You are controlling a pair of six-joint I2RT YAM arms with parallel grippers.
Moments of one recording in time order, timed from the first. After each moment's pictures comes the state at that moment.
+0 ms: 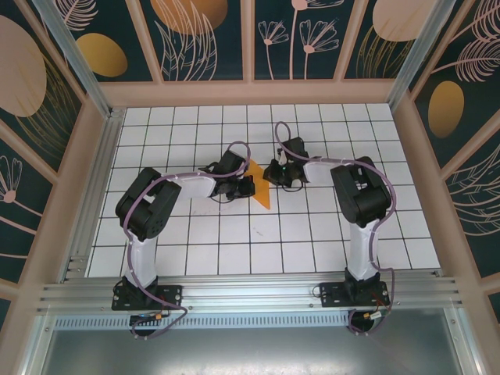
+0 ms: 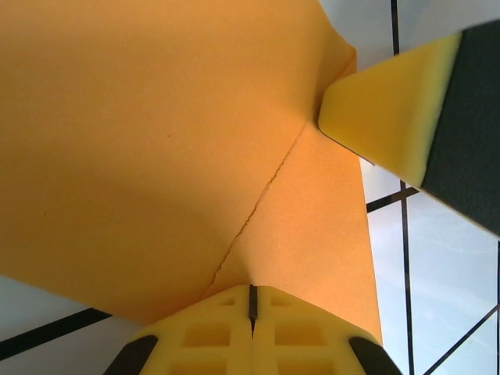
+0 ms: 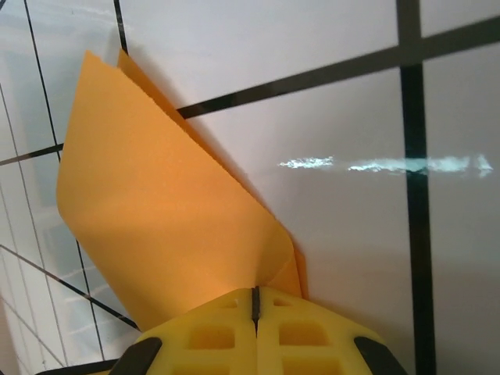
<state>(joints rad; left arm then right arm) -0.61 2.00 1.15 -0.11 0.31 -0.68 0.43 2.04 1.18 -0.09 -0.46 0.75</state>
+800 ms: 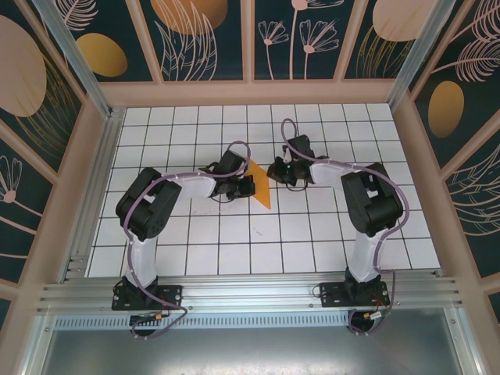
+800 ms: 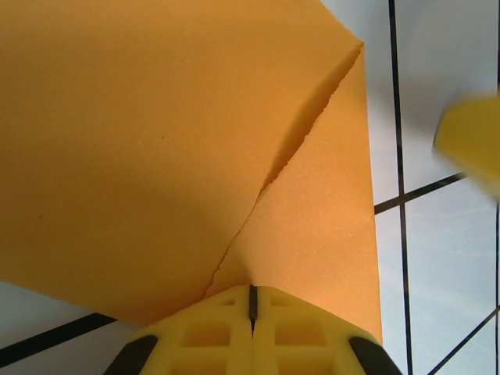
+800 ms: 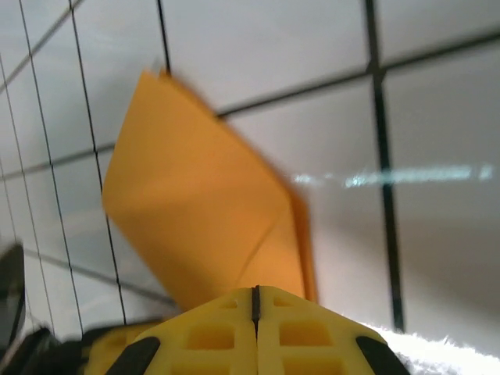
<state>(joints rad) -0.61 2.01 1.15 -0.10 0.31 -0.69 0.44 1.88 1.09 -0.13 -0.43 0.74</state>
